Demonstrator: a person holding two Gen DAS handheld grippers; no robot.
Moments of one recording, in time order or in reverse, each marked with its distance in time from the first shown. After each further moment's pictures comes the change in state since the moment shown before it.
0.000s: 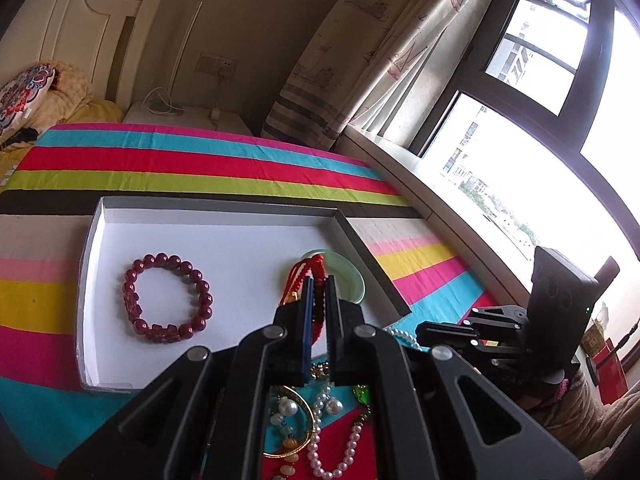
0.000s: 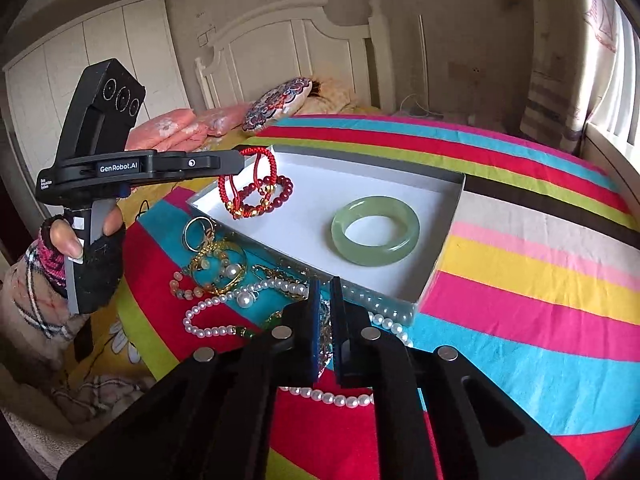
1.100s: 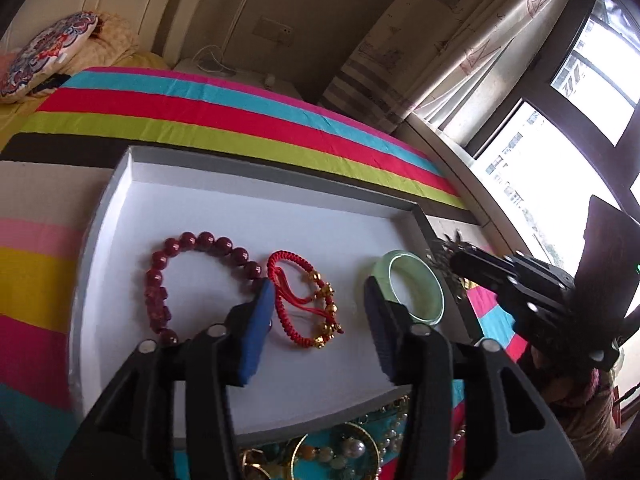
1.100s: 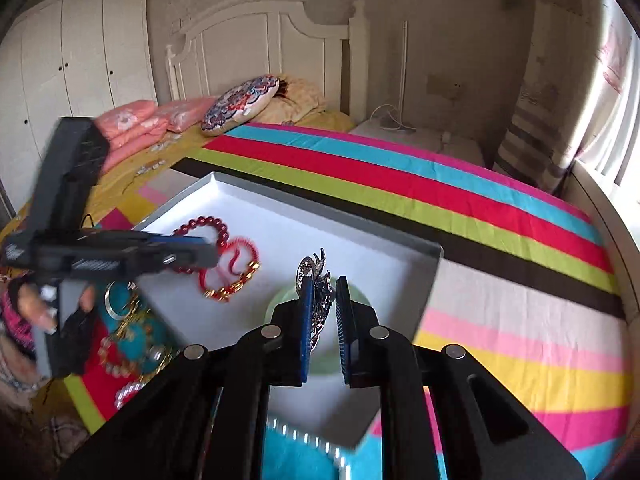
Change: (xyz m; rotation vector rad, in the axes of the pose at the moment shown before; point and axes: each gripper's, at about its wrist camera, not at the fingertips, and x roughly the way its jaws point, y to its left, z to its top) left arm 0.043 0.051 0.000 -0.152 0.057 0.136; right arm 0.062 -0.017 0.078 -0.065 0.011 -0.164
